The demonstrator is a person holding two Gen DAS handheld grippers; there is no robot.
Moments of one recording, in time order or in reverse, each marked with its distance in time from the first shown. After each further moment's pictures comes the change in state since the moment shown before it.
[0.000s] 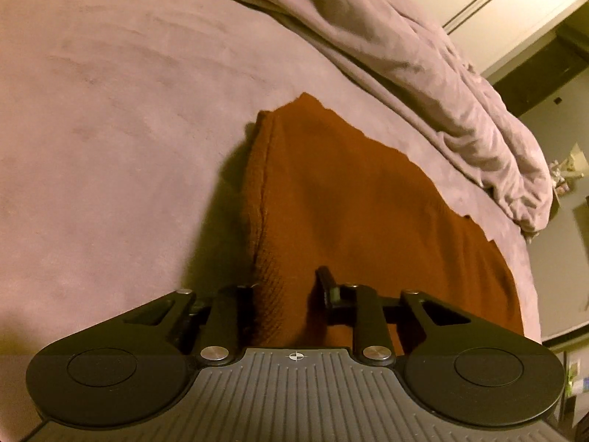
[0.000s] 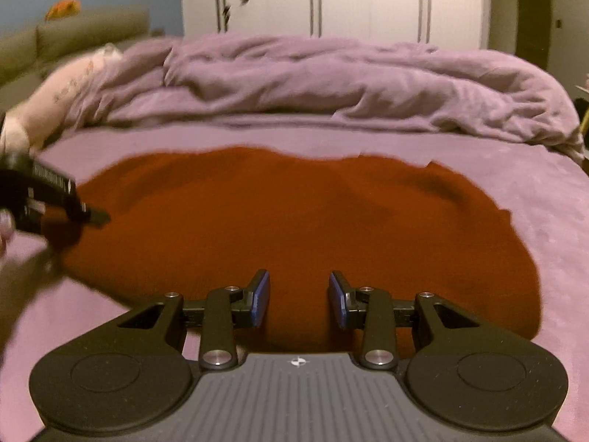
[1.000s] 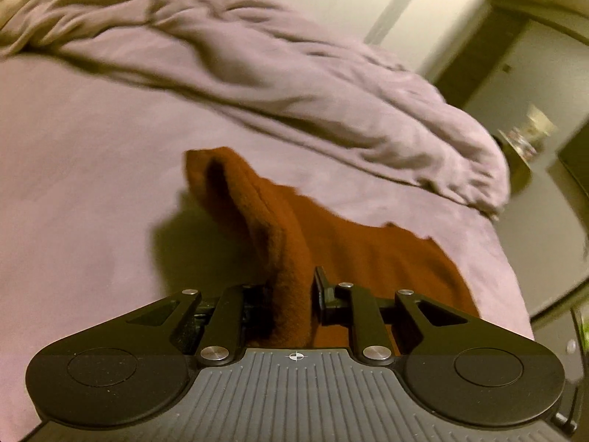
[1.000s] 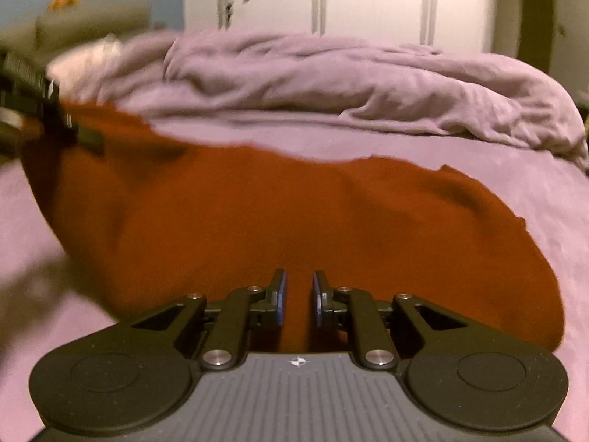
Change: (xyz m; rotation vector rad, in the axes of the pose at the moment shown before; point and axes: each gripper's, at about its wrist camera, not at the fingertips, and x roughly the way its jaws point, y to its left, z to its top) left arm -0.049 -0.109 -0.004 0.260 -0.106 -0.052; right arm -0.001 -0.003 0.006 0.050 -0.075 -0.012
